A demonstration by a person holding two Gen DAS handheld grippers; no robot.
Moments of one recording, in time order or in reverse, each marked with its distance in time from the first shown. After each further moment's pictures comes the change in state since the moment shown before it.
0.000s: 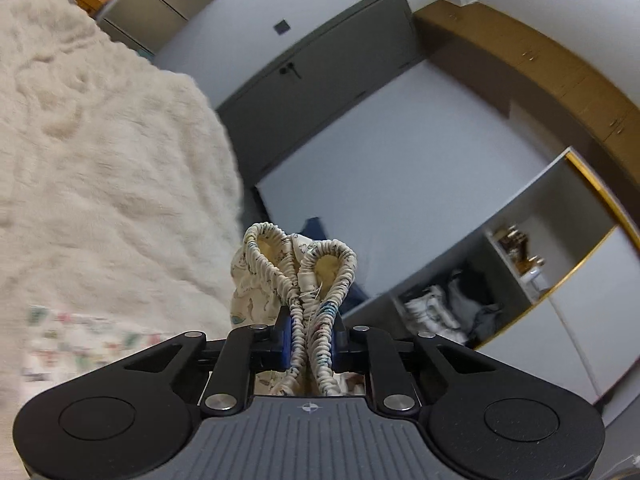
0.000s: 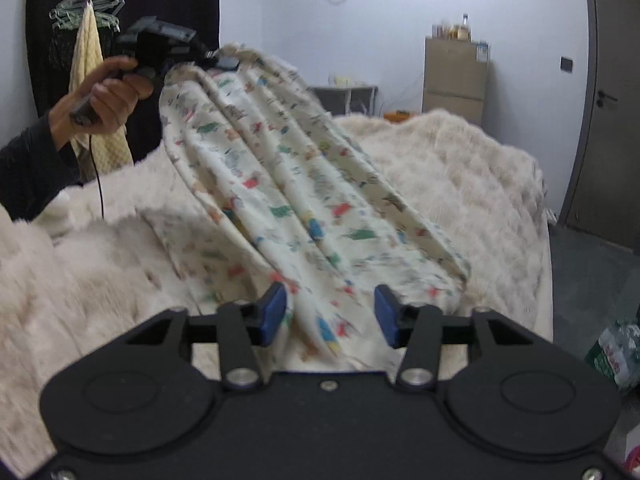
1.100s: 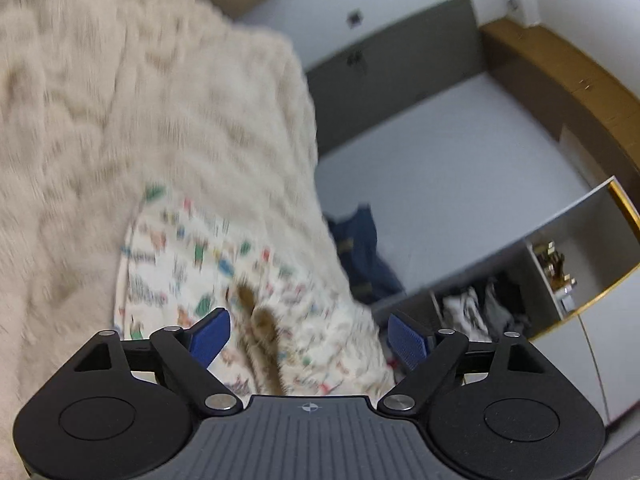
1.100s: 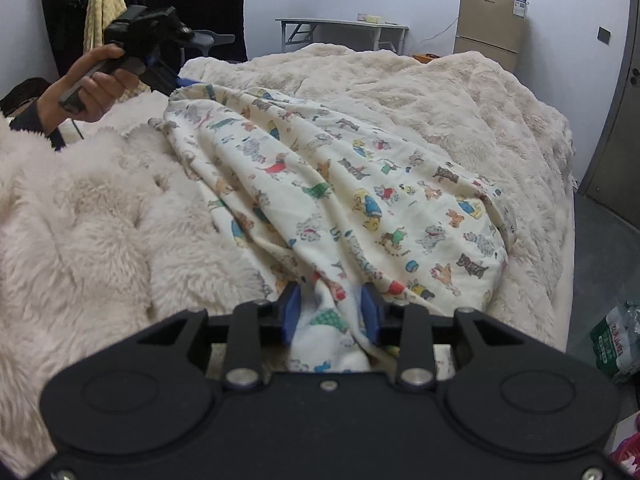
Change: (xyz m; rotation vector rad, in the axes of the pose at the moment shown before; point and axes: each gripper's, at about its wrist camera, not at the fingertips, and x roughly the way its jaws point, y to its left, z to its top) left arm -0.004 0.079 -0.076 -0.179 0.086 -0.048; right arm 0.034 0.010 -0.027 -0.073 0.211 0.037
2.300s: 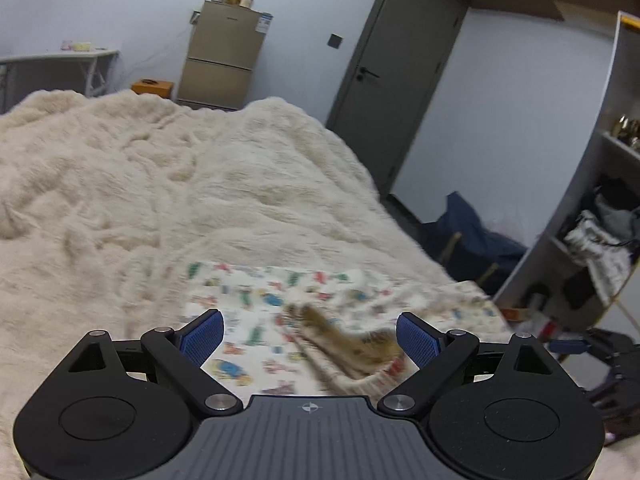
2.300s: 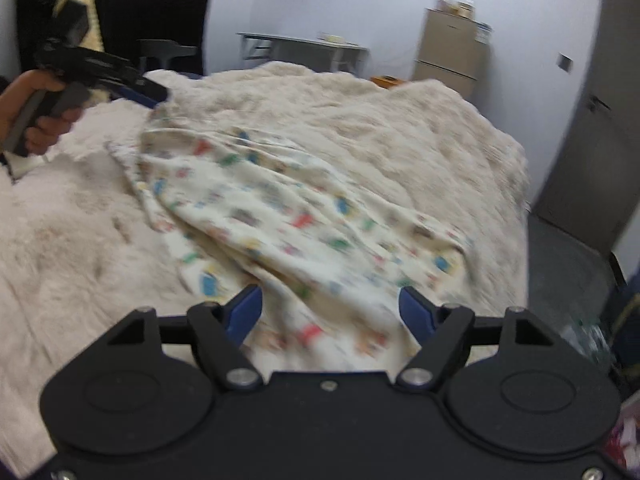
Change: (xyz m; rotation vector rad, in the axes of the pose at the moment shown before) left arm -0.009 -0.084 -0.057 0.456 -0.231 0.406; right arm -0.004 0.008 0.021 0.021 -0.062 -0.187
